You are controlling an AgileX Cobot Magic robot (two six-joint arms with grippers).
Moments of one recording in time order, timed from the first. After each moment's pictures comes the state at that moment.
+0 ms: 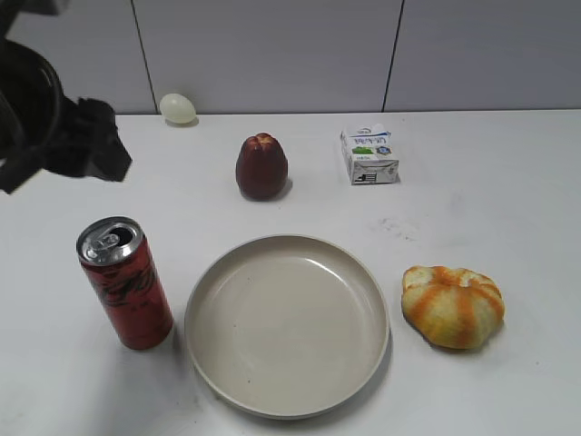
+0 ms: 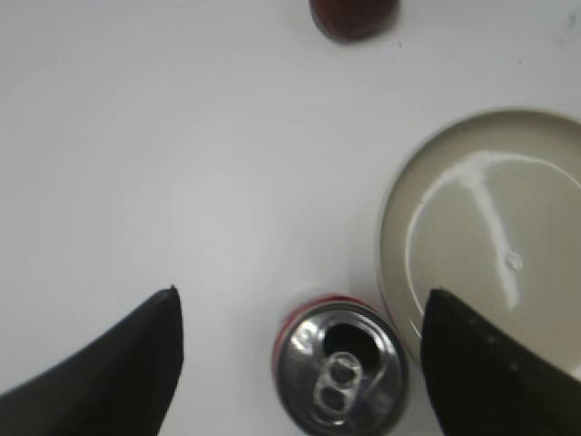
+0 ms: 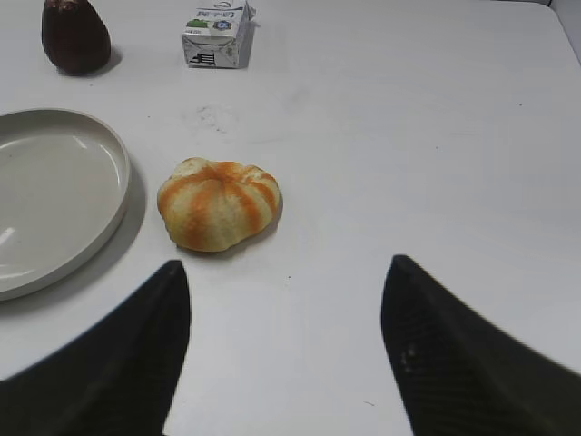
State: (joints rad) left arm -0.59 1.31 -1.04 0.10 0.83 -0.21; right arm -0.01 -0.01 -0.49 0.17 1.05 -0.14
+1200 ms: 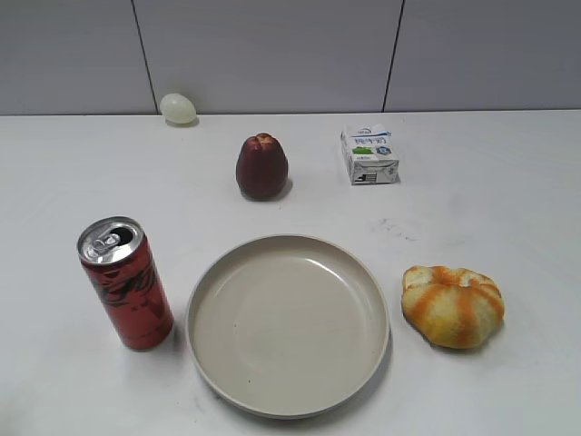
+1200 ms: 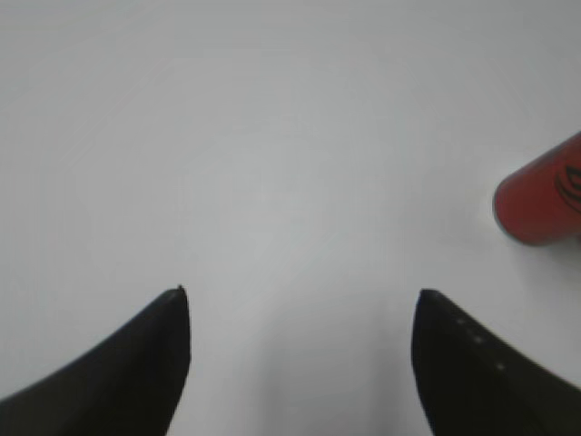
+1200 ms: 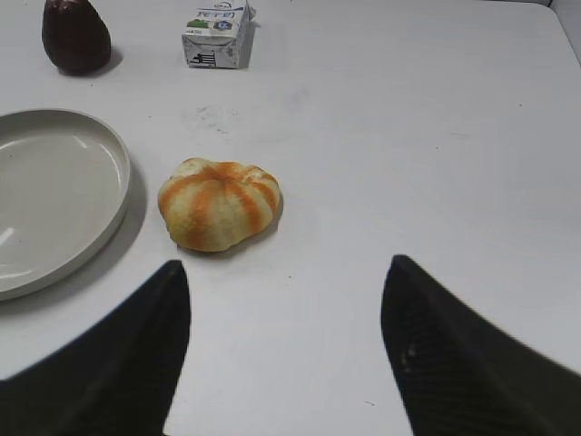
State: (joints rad) left arm -0.05 0.63 -0.61 -0.02 0.99 0.03; right arm -0.01 -0.01 -0.49 0.17 1.05 -0.14
